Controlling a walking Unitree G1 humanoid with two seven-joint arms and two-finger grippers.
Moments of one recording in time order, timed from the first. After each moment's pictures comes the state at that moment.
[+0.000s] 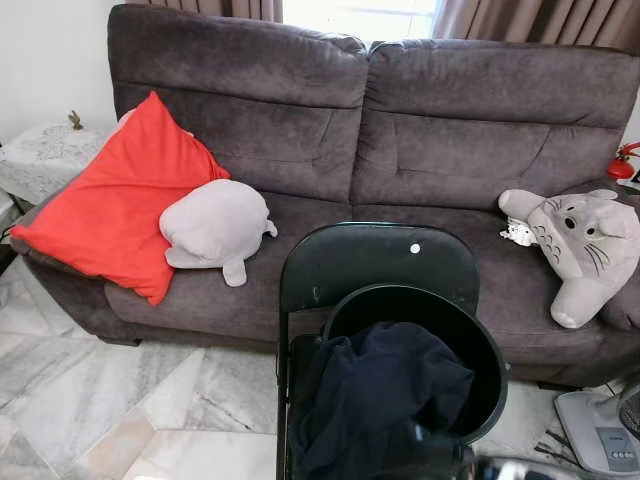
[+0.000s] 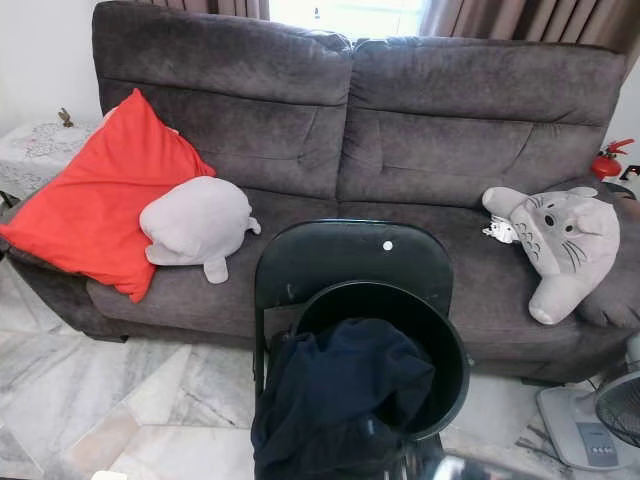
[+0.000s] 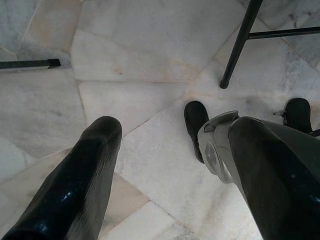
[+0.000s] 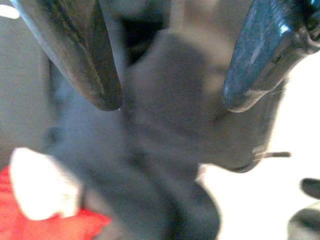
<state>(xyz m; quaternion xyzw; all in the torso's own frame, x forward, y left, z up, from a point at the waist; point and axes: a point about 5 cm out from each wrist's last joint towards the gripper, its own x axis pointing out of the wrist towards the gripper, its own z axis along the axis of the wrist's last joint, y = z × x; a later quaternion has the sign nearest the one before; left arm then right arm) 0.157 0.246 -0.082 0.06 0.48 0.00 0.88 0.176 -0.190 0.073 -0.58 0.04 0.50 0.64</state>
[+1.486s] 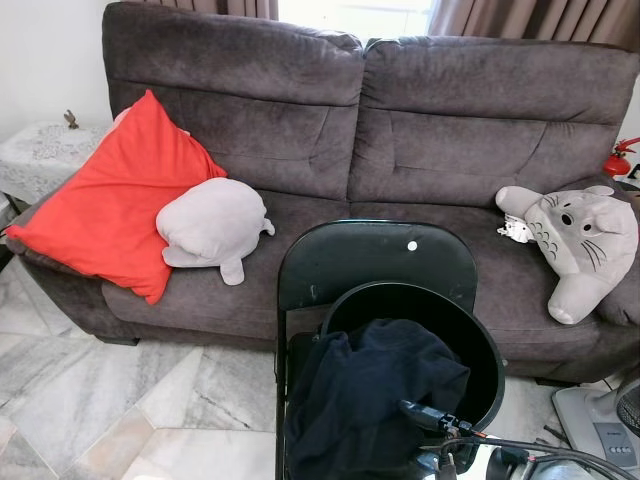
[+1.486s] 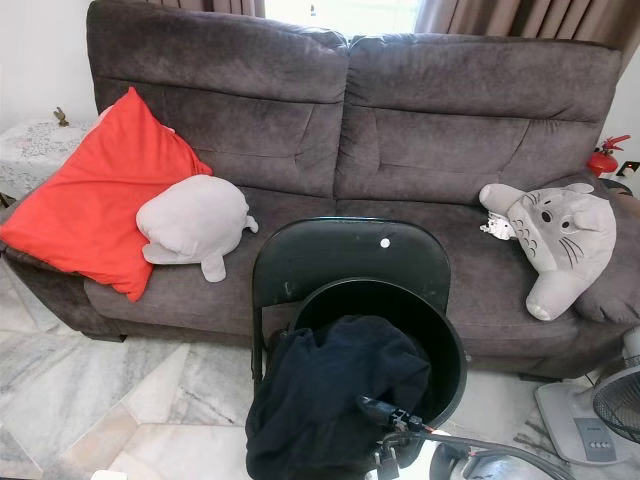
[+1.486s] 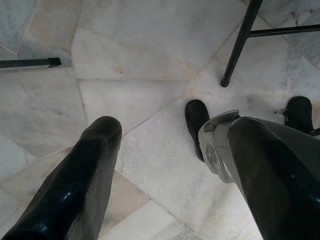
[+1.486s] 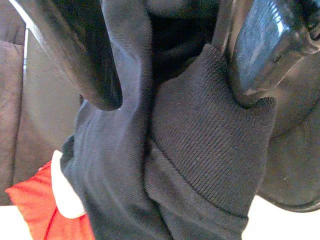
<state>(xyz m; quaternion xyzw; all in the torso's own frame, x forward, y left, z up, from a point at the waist) 0.158 0.246 -0.081 0.06 0.48 0.01 0.88 0.220 -0.188 0.055 -0.64 -0.05 0.43 0.63</state>
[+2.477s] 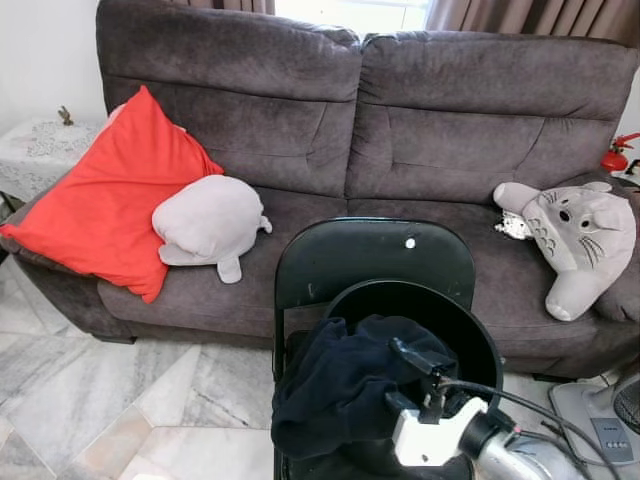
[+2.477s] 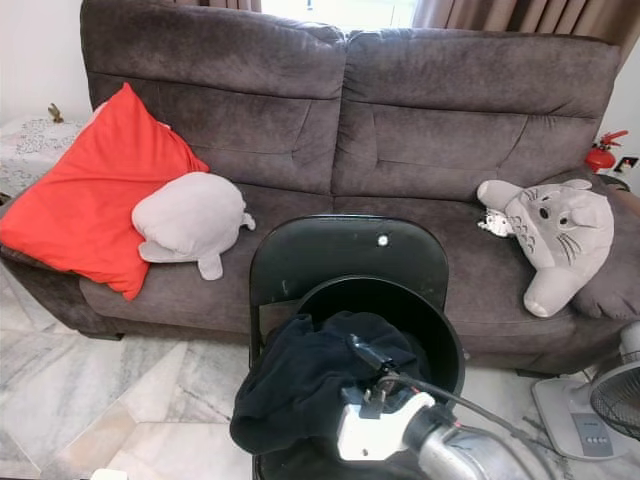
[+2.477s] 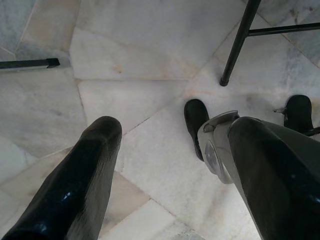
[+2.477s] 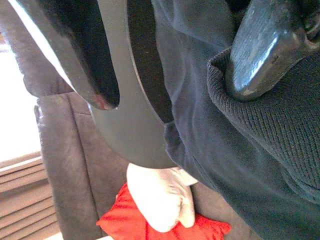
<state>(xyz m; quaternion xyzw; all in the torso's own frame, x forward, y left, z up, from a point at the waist) 0.159 0.246 -0.081 0.06 0.48 0.01 0.88 0.242 -0.158 0.083 -0.55 -0.09 0.32 0.77</state>
